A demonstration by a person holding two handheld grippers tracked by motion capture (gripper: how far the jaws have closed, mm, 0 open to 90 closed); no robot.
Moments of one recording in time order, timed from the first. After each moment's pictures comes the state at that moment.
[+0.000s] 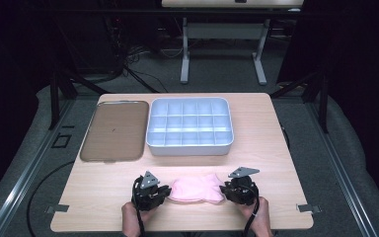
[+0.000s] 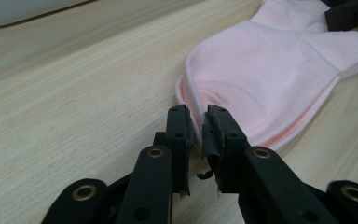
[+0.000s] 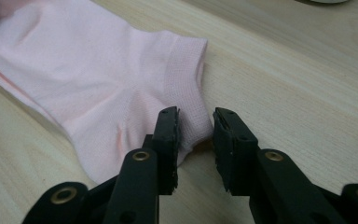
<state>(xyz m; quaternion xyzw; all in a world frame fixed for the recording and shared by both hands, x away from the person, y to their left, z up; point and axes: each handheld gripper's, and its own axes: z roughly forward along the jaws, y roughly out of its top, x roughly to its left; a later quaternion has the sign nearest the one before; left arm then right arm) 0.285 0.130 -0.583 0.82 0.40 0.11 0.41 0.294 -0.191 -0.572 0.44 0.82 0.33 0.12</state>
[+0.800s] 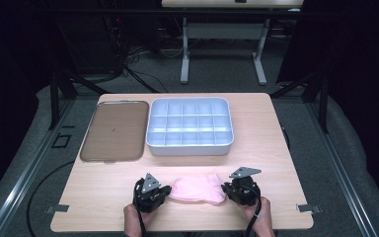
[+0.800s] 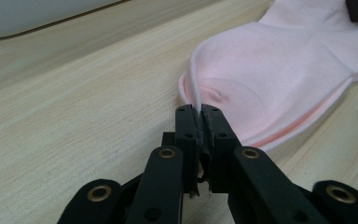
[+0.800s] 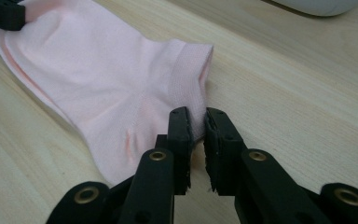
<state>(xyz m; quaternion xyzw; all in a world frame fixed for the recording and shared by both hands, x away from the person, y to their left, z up) 0.282 0.127 -0.589 0.81 0.39 0.14 0.41 0.288 -0.192 -0.560 0.44 0.83 0.33 0.13</state>
